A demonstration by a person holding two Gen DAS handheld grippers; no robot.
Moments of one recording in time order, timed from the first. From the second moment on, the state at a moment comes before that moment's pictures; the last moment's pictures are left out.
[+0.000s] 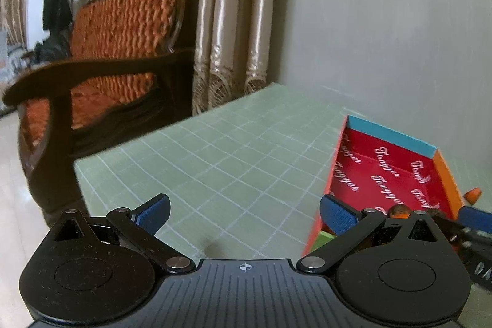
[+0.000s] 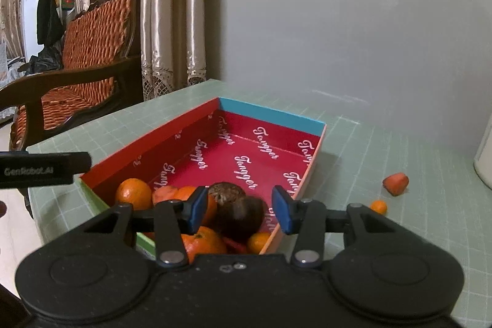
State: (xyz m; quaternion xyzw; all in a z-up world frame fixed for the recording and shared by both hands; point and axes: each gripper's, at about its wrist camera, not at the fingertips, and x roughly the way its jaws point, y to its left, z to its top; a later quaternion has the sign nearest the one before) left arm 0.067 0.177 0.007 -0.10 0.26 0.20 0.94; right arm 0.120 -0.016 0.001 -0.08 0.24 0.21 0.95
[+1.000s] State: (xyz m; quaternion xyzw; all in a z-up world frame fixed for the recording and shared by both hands) left arm 0.088 0.080 0.029 -0.02 0.24 0.12 0.96; right arm 0.080 -0.212 -0.013 0.06 0.17 -0.01 0.98
